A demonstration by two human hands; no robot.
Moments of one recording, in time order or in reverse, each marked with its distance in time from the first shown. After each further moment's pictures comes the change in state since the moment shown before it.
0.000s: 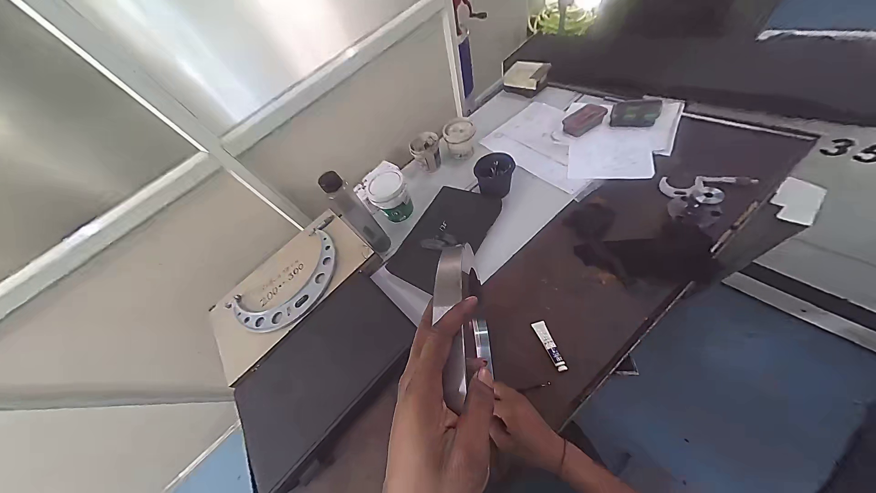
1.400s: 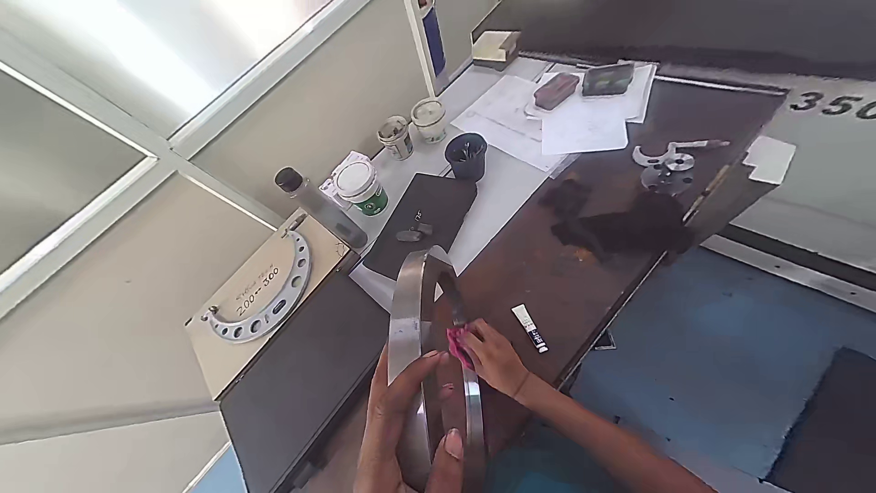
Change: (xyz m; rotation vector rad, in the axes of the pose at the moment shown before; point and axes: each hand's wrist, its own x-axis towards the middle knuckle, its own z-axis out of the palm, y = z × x) left_hand -0.039 0.009 0.002 -0.074 -0.035 -0.025; right_hand 0.049 0.048 -0.006 -0.350 0.176 0.071
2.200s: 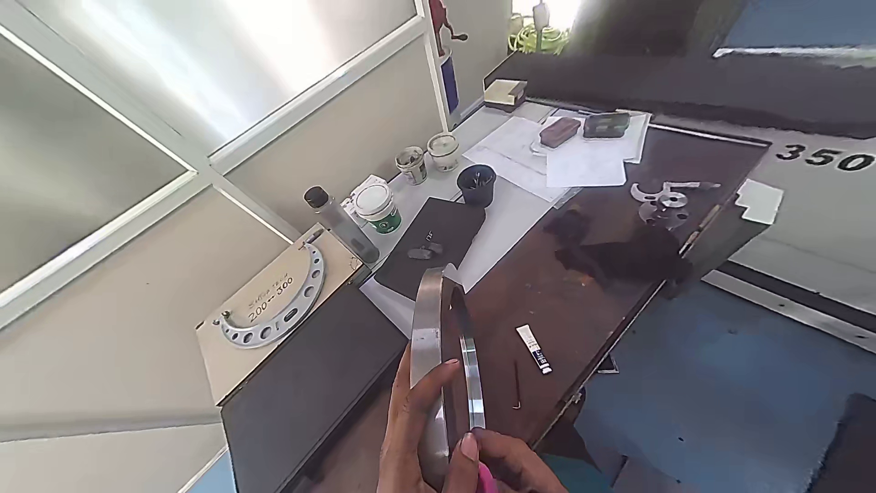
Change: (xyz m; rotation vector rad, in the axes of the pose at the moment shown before) left_hand -0.007 -0.001 0.000 0.095 0.035 0.058; right_hand -0.045 -0.124 -0.093 1.332 -0.291 -0.059
